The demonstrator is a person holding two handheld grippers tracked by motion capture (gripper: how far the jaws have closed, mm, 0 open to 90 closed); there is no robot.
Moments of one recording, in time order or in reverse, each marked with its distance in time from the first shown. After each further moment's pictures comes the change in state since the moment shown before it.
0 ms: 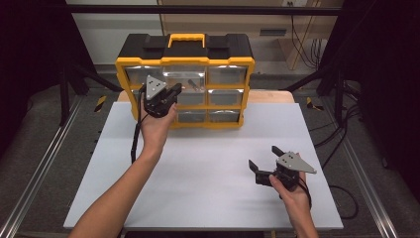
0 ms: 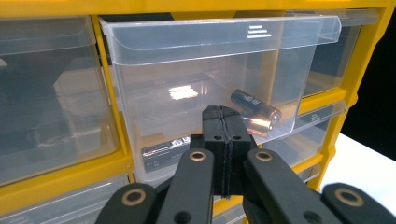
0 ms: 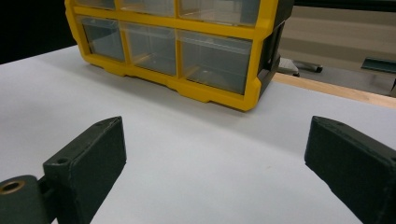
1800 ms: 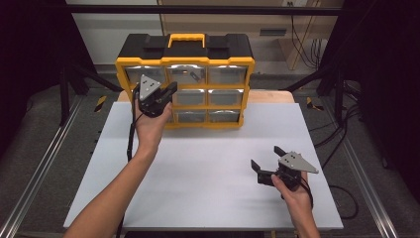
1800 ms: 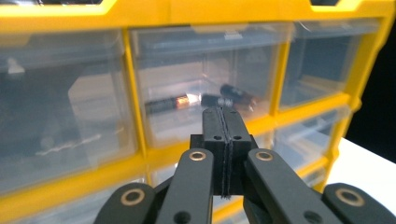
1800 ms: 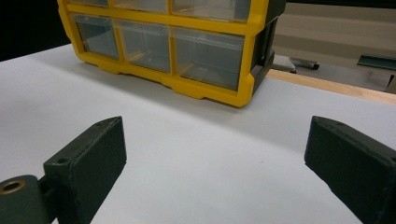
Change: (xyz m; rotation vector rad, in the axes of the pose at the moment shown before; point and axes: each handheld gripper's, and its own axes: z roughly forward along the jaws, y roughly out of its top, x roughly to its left) left arm 0.012 -0.006 -0.017 -0.035 -0.014 0.000; right arm -0.005 -0.003 -0.002 0.007 -0.011 0.003
